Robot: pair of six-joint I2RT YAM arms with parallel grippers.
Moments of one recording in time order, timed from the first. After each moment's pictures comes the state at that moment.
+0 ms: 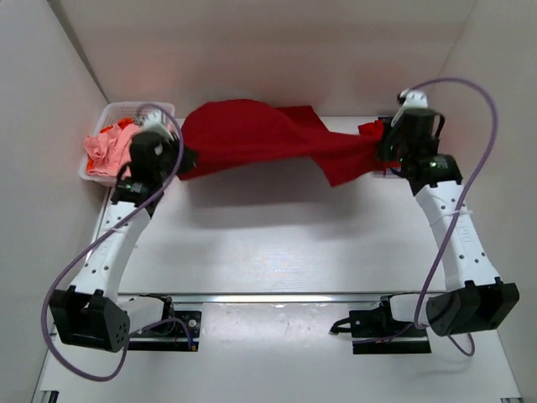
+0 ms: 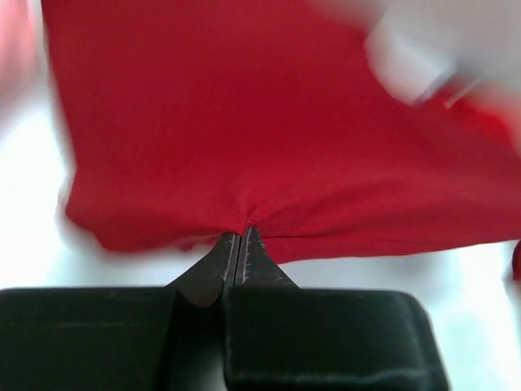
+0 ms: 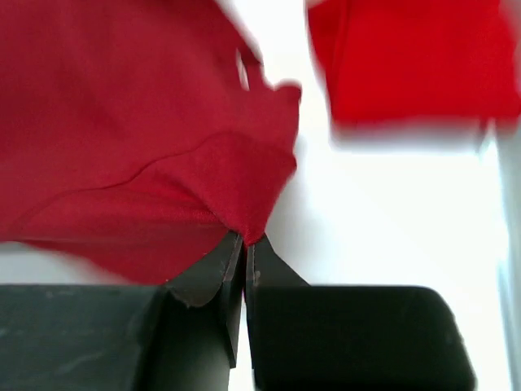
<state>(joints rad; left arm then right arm) -0.15 1.18 1.16 -0.27 0.09 -0.47 0.12 1.27 1.45 -0.61 0.09 0.14</state>
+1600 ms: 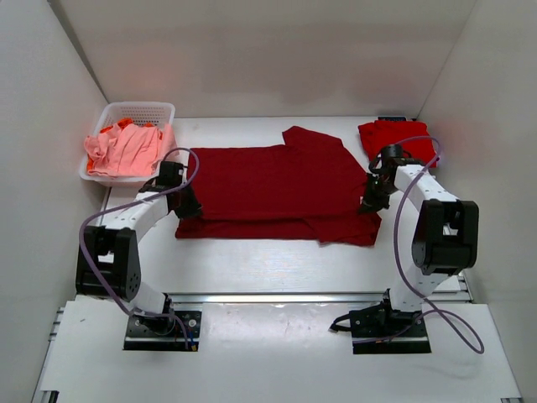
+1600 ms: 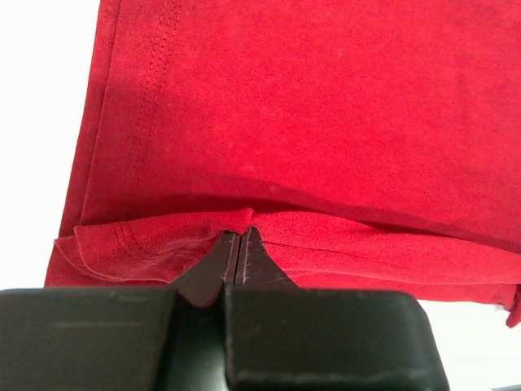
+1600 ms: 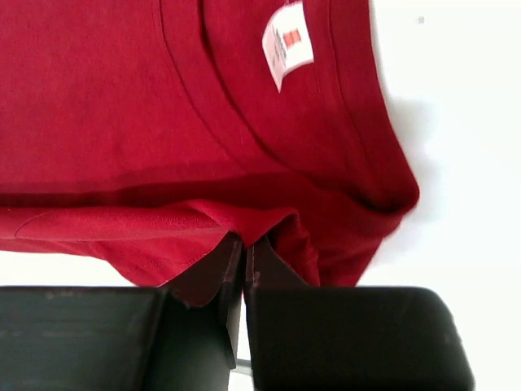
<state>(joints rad) -0.11 1.49 0.89 -0.42 0.09 -0.54 -0.03 1.68 1.18 -0.77 -0.20 0.26</state>
